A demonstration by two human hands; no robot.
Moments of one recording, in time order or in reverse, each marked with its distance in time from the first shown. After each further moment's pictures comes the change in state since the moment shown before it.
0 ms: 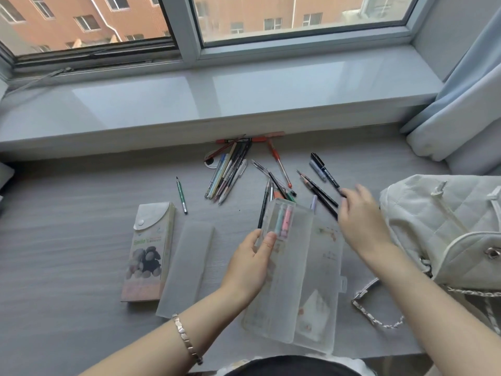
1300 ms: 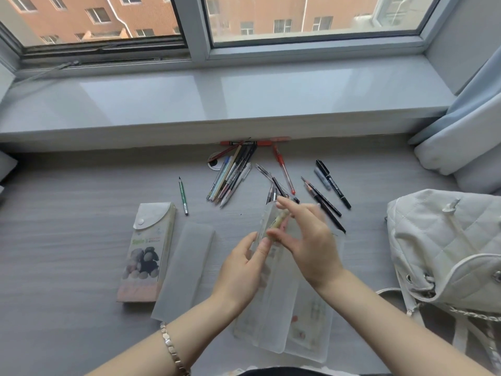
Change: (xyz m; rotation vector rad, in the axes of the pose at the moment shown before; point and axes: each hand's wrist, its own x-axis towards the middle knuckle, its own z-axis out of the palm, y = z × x) left_hand -0.002 0.000 -0.009 -0.045 0.044 0.035; right_hand -0.036 -0.059 0.032 0.318 0.107 -0.559
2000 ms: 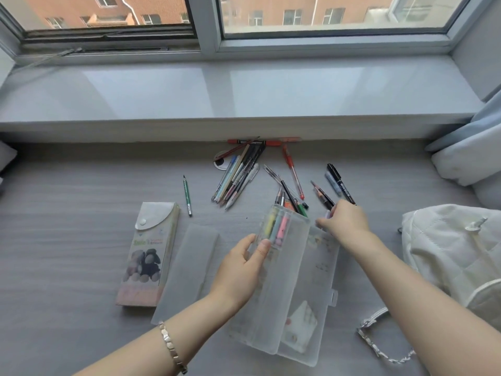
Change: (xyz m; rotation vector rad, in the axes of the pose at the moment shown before) left_hand 0.024 -0.009 -0.011 0.033 0.042 -0.038; right_hand 0.059 0.098 0.003 -0.417 -0.409 0.822
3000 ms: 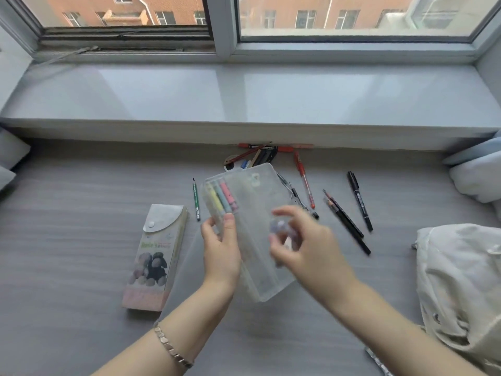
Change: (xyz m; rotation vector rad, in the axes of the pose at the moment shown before) left_hand 0.021 0.024 -0.026 -0.399 0.415 0.006; right_hand -0.118 -0.069 -0.016 0.528 -0.009 -0.721
